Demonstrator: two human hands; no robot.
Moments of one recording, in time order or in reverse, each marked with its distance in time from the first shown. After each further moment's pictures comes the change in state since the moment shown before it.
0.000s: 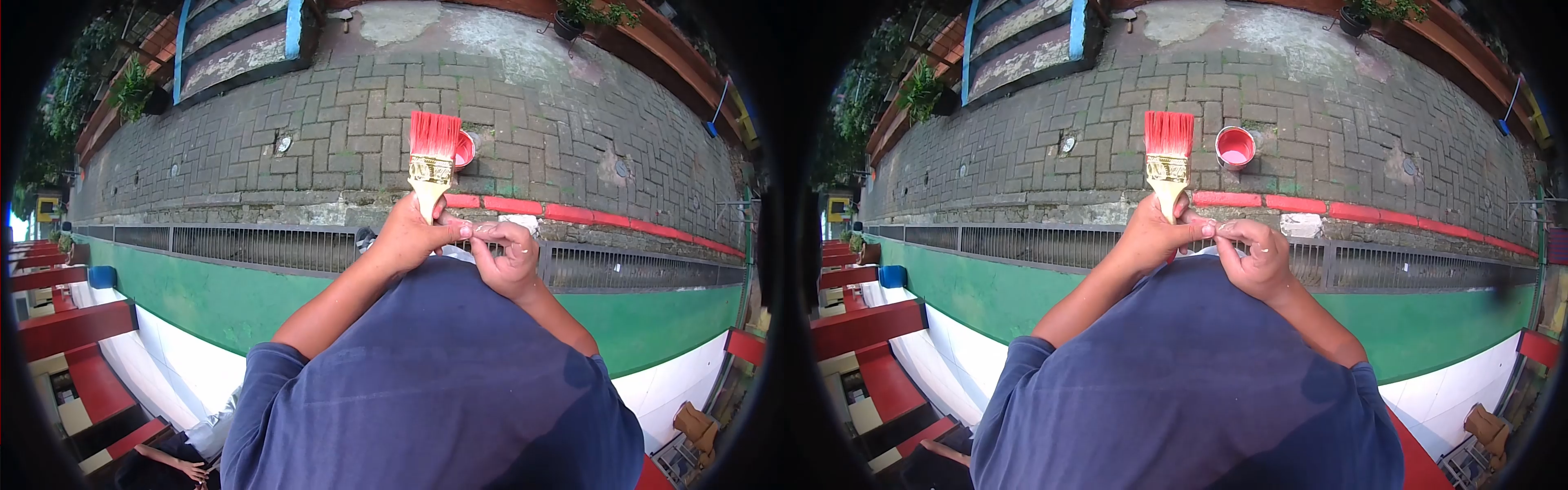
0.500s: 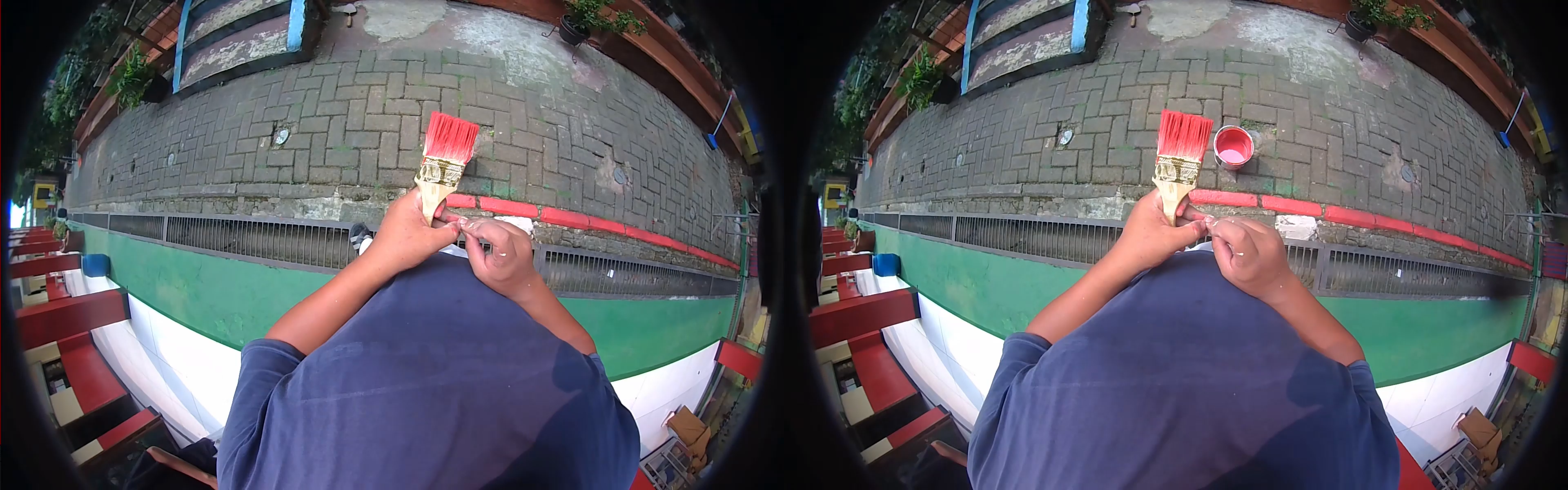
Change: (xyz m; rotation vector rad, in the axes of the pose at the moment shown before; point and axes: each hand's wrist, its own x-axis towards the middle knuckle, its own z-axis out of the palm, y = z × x) left_hand 0.008 -0.003 0.002 0.199 0.064 0.167; right_hand 0.022 0.007 -0.004 -0.178 -0.116 -0.172
